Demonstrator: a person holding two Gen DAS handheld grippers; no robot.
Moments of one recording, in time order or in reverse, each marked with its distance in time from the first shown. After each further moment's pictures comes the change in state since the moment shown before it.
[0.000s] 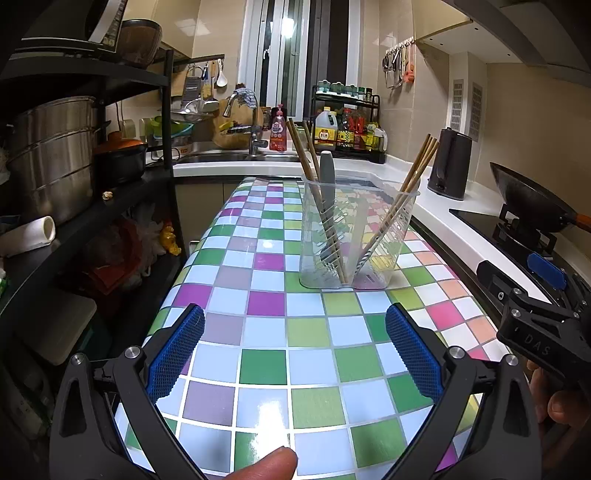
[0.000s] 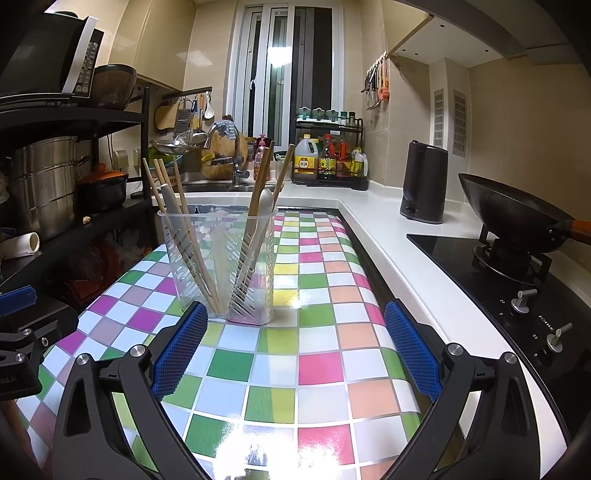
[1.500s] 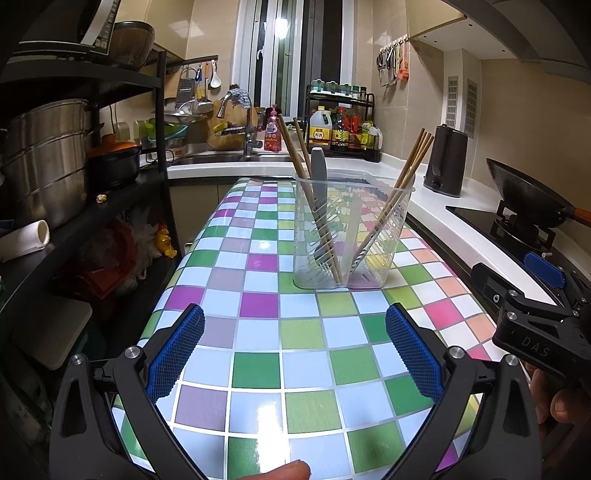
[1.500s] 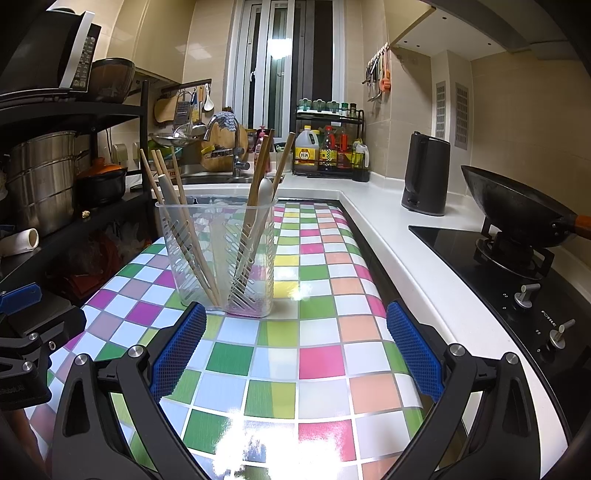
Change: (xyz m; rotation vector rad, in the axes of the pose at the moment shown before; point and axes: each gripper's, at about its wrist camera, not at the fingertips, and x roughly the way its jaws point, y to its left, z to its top) left arm 0.005 -0.007 -0.001 0.019 -0.005 -0.010; right arm 0.006 0.001 -0.003 -0.003 0.033 -0.002
